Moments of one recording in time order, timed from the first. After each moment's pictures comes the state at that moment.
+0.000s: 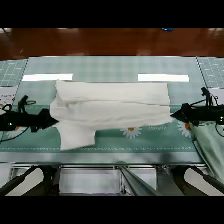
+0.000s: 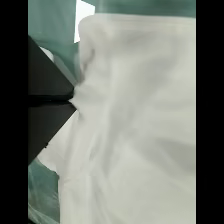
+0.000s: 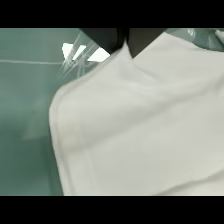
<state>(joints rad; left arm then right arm) 0.44 -1.12 0.60 0.86 -1.17 -1.32 -0.47 -1.14 0.70 -0.84 1.24 1.22</state>
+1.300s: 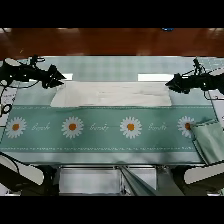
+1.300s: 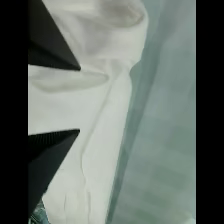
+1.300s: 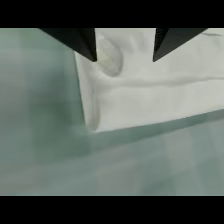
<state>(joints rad) 0.24 -1.86 1.53 0.76 -1.18 -1.45 -0.32 -1.74 1.30 -0.78 1.03 1.22</state>
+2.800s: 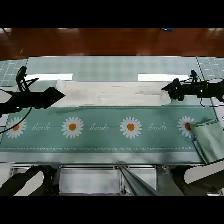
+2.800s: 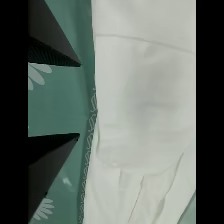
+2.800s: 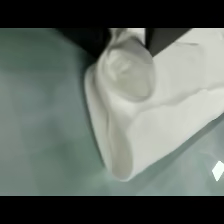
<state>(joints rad) 0.13 -1.03 0.74 0.87 -0.87 -1.40 -0.35 -1.79 1.21 -0.62 1.06 1.25</state>
